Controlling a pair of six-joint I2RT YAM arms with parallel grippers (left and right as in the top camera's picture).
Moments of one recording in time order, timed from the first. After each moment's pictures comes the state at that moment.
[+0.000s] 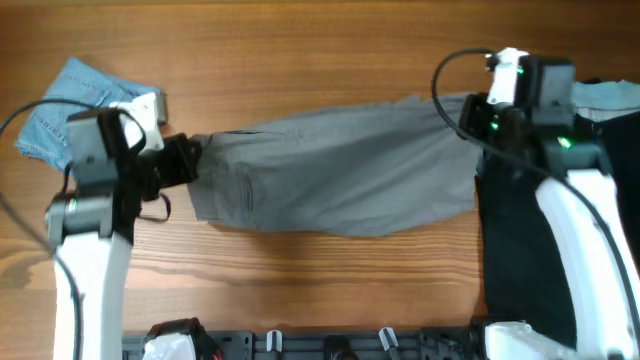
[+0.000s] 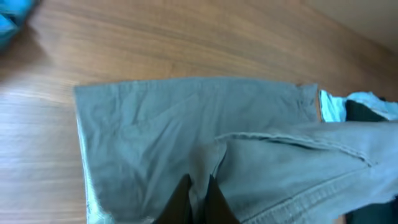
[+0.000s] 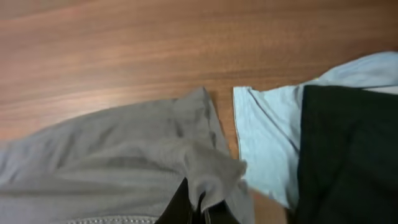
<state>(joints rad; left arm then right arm) 0.14 1.11 1.03 -0.80 0.41 -0.21 0.02 1.31 1.20 -0.72 -0.12 0.15</state>
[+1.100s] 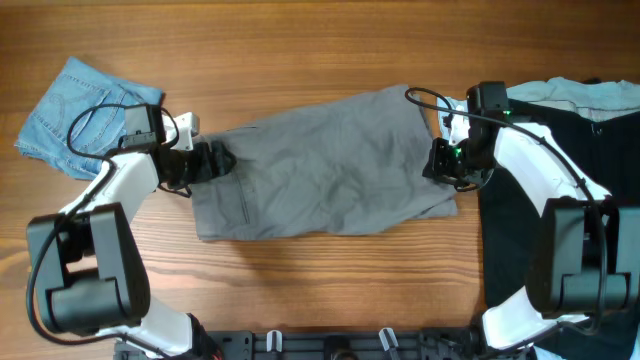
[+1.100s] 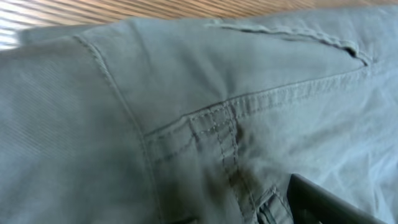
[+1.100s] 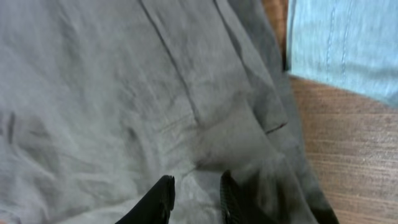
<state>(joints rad) 0.15 1.76 0.92 -0.43 0.44 -0.09 0.01 1.77 1.10 -0.81 -0.31 0.21</state>
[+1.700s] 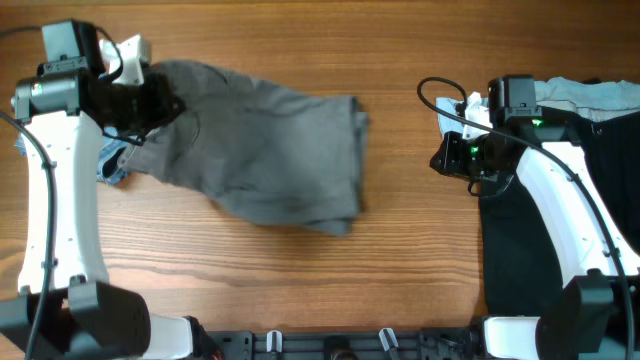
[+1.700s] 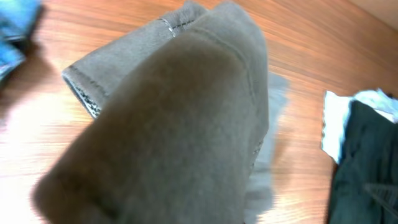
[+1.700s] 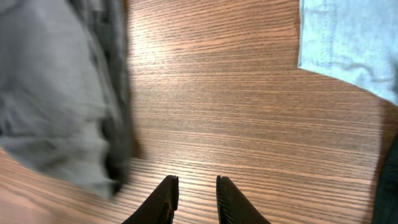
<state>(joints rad) 0.15 1.61 1.59 -1.12 0.44 -0.14 0.01 1.53 1.14 -0.94 -0.35 0.18</state>
